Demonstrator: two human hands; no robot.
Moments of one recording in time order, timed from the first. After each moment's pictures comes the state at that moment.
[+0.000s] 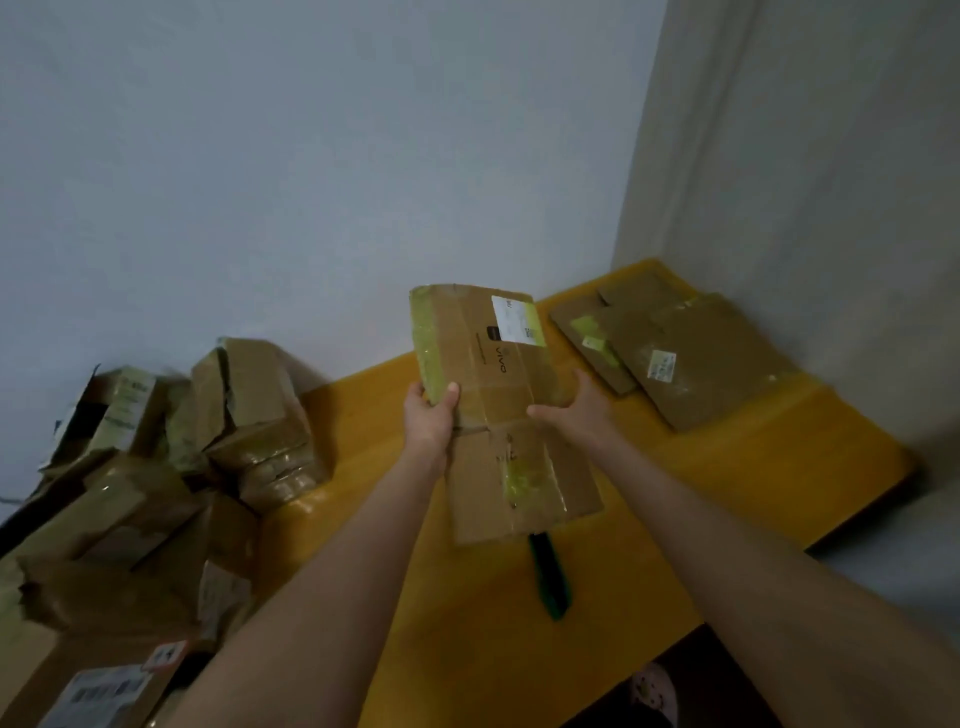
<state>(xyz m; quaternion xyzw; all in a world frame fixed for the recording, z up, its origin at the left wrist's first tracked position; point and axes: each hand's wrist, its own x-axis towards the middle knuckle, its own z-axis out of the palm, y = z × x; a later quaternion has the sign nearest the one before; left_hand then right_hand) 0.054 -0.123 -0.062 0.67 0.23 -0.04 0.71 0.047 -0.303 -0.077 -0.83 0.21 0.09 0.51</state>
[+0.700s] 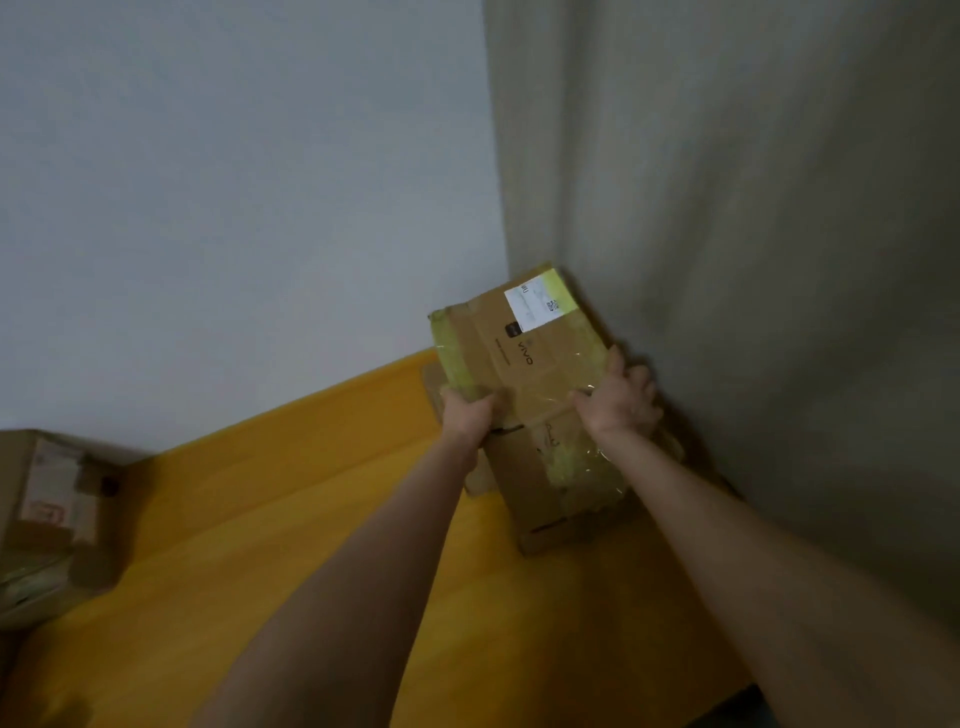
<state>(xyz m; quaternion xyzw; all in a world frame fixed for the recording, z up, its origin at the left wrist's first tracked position) 0.235 -0.443 -0.097 0.70 0.27 -0.15 0.64 0.236 -0.612 -0.094 -0.94 0.26 0.05 0.23</state>
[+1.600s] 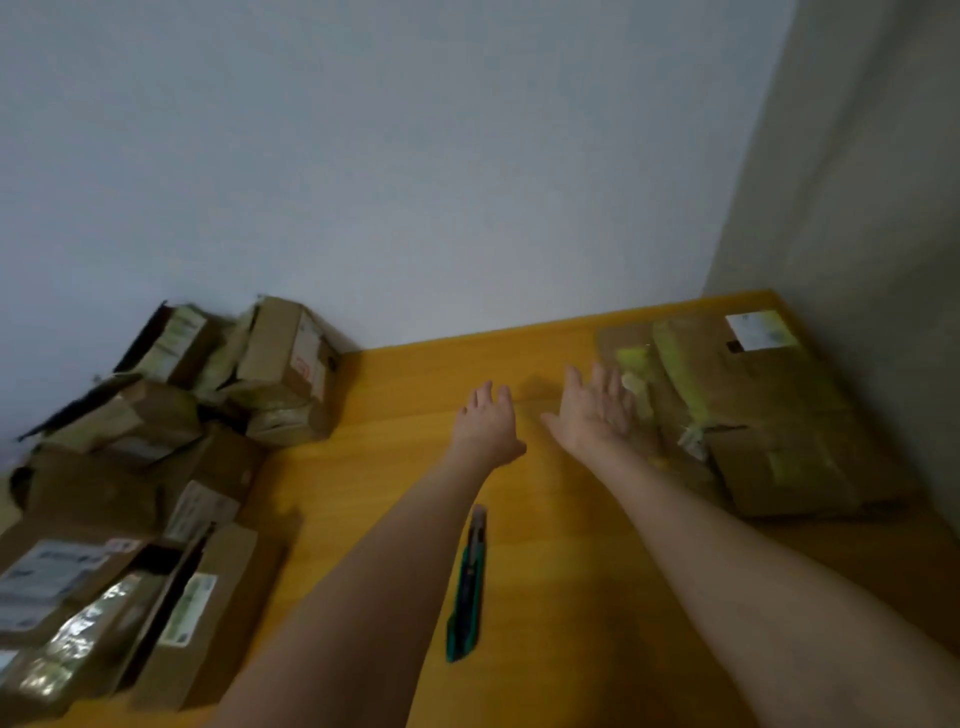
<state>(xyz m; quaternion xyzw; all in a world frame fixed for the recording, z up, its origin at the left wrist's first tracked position) 0.124 -0.270 -0.085 0.97 0.11 -0.20 0.07 0.160 -0.395 -0.082 -0.98 -0.05 0.14 0.15</state>
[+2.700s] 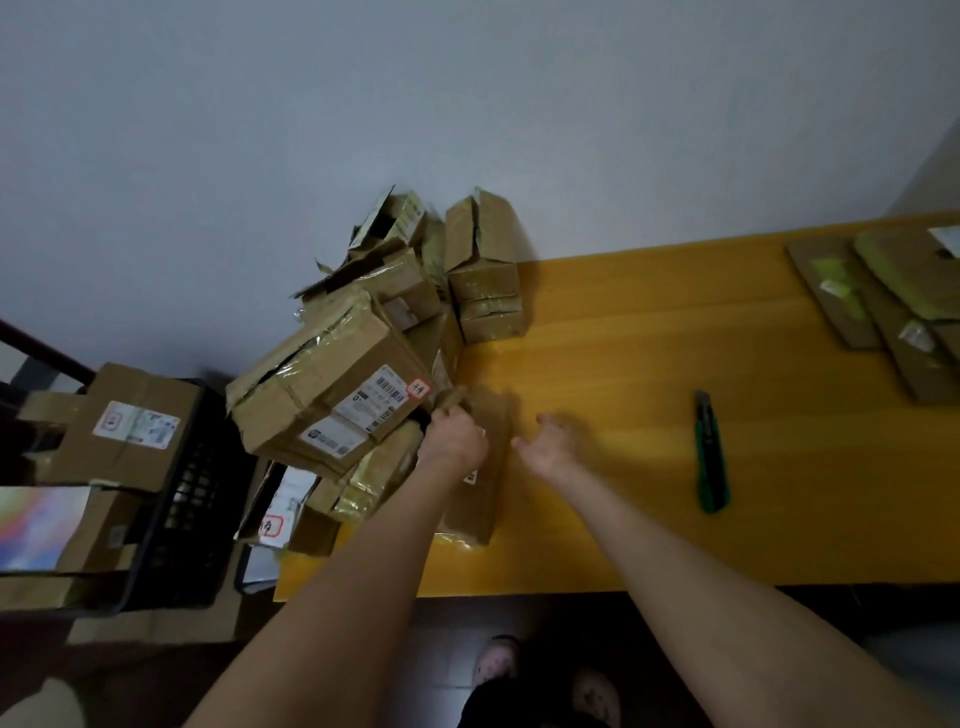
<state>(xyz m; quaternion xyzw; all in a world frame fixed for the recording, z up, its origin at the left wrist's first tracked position) -0.159 0.046 -0.097 0.91 0.29 -0.21 0.19 -0.122 -0.071 -0.132 -0.89 0.02 0.32 0.33</state>
